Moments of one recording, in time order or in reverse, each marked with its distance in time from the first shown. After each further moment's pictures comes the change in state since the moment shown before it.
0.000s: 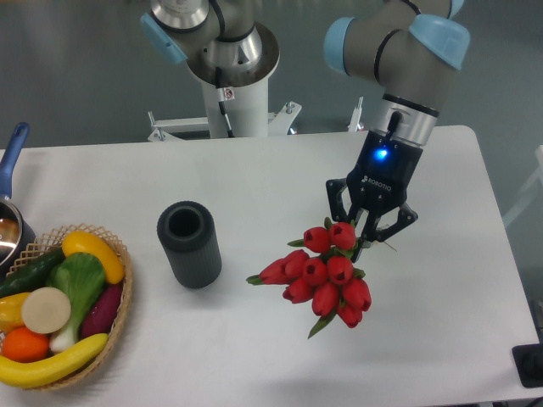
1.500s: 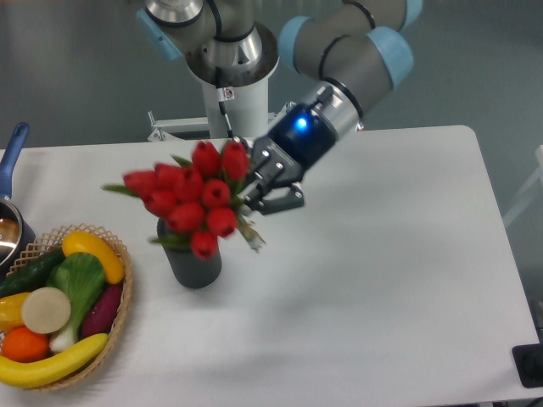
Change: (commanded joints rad) arm -0.124 0.179 -0.261 0.000 -0.643 -0.009
